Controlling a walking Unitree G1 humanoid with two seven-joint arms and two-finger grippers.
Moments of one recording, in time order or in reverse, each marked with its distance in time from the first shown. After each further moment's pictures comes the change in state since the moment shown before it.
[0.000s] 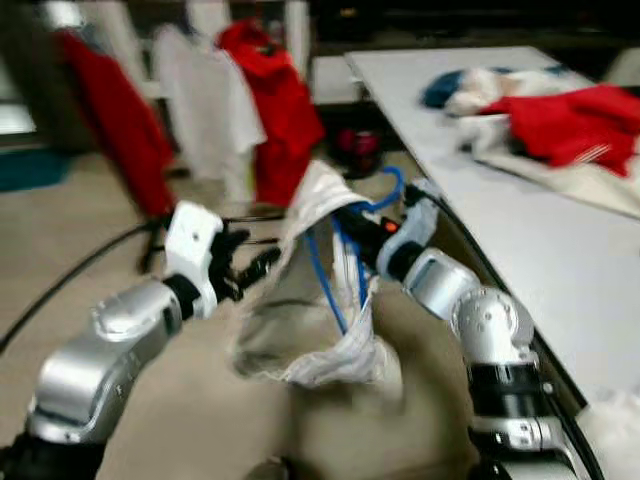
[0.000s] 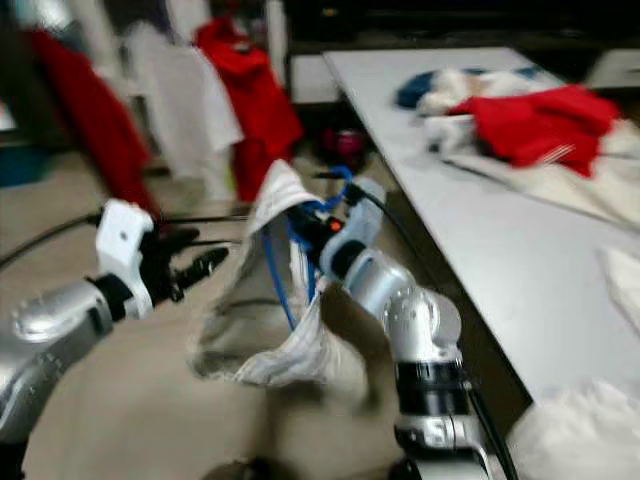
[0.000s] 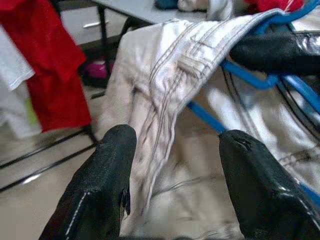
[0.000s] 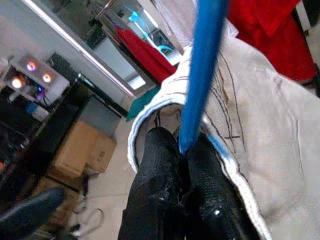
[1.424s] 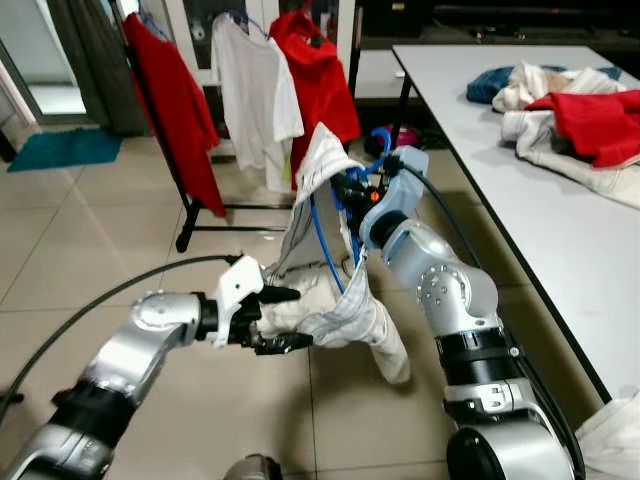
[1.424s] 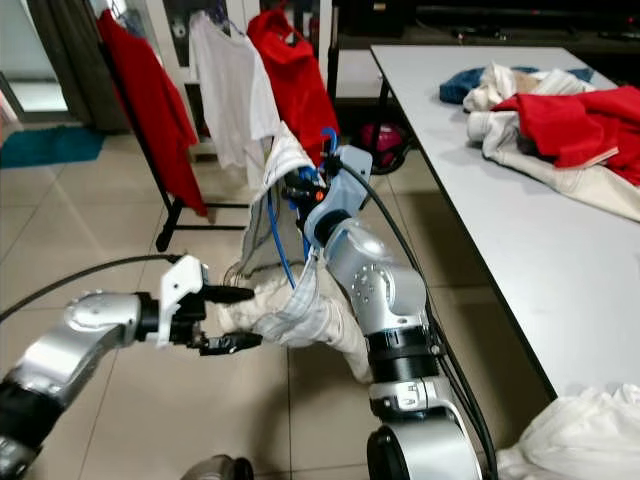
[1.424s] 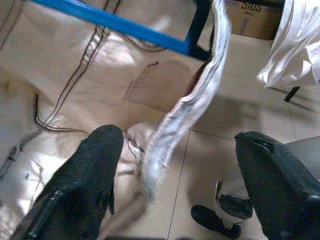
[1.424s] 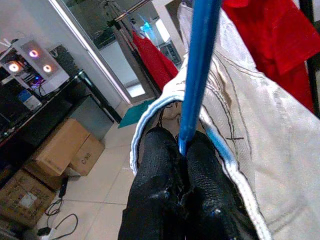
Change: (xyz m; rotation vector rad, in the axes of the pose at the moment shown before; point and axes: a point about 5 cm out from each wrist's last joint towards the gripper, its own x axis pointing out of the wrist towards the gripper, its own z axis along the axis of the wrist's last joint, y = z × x) left arm 0.038 0.001 -0.060 0.180 0.163 -0.668; right arm 0.033 0.027 0.019 -0.161 -0.114 -0.013
